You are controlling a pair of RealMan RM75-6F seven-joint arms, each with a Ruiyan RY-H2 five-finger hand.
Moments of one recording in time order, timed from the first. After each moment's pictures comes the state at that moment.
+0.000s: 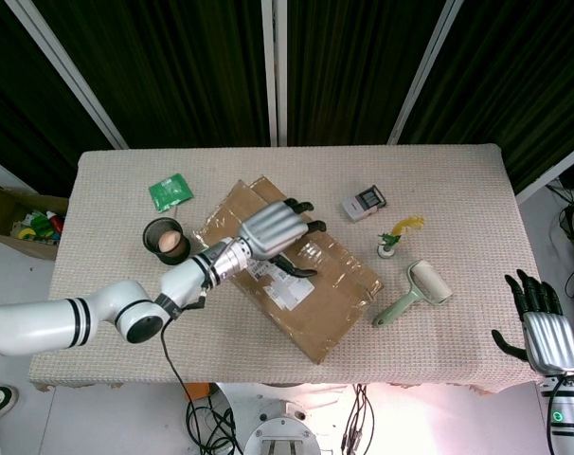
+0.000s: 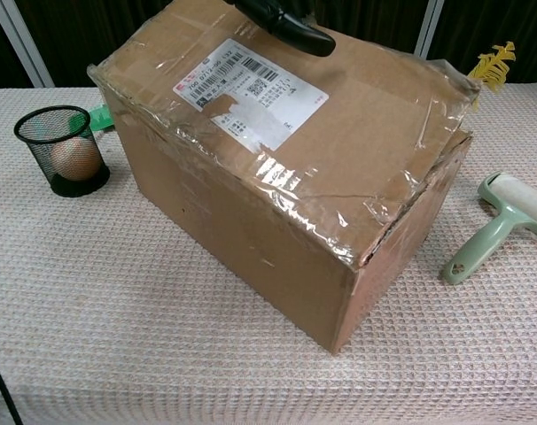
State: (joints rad) left arm -1.24 -1.23 -0.22 -1.70 1.06 0.64 0.24; right arm 0.05 -1.19 0.03 -1.53 -1.47 1.43 -0.03
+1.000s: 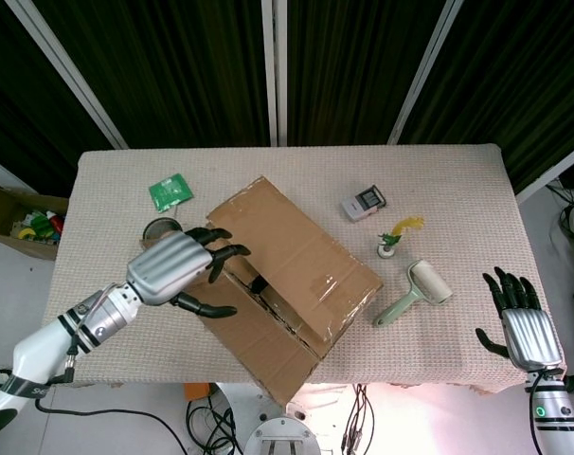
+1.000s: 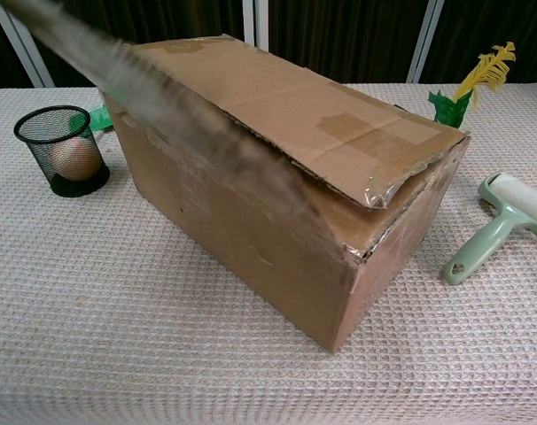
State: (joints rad) left arm -0.83 -0.58 -0.20 -2.23 1.41 0.77 -0.16; right arm 0.08 -1.19 0.02 -1.58 -1.49 1.40 -0.13
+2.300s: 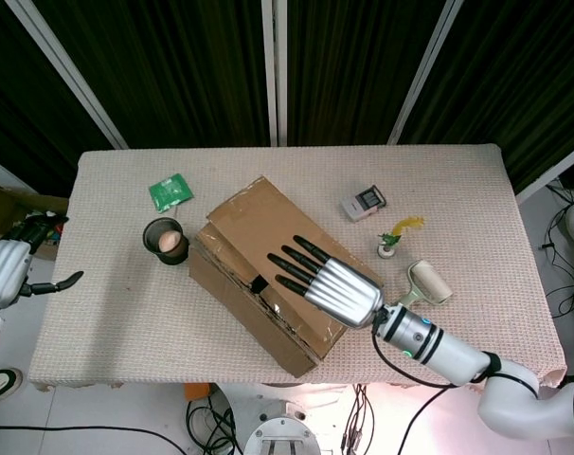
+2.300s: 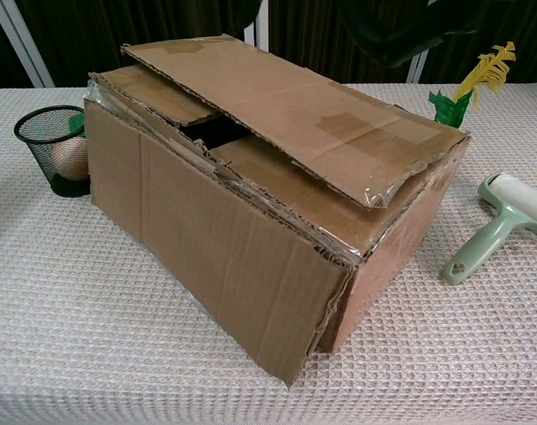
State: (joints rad) left arm -0.31 -0.95 -0.06 -1.56 1.46 1.32 -0.32; right arm 0.78 -1.05 0.29 -2.07 -1.53 0.75 -0.52
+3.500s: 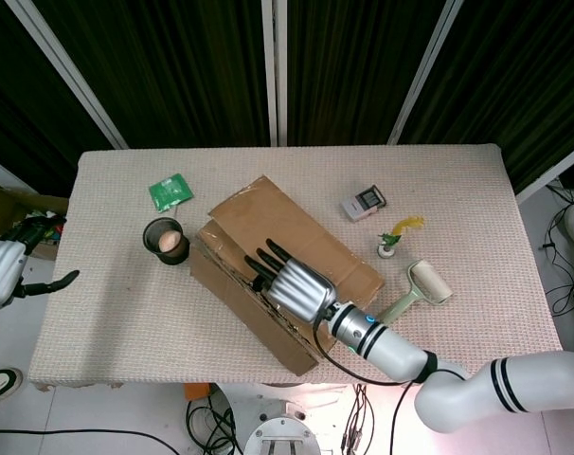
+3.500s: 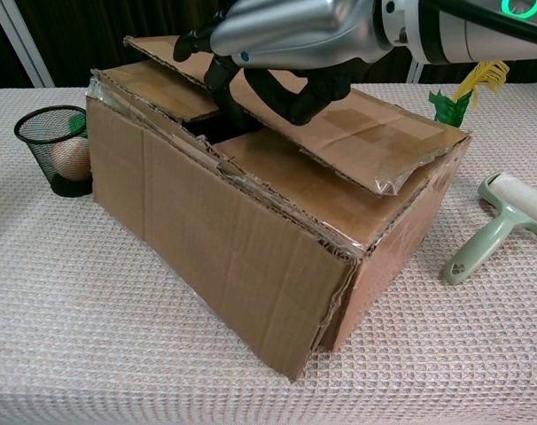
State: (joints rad) left arm -0.30 -0.91 -0.07 -1.56 1.49 1.29 -0.42; right arm 1.19 -1.21 0.10 -2.12 -0.85 0.93 -1.08
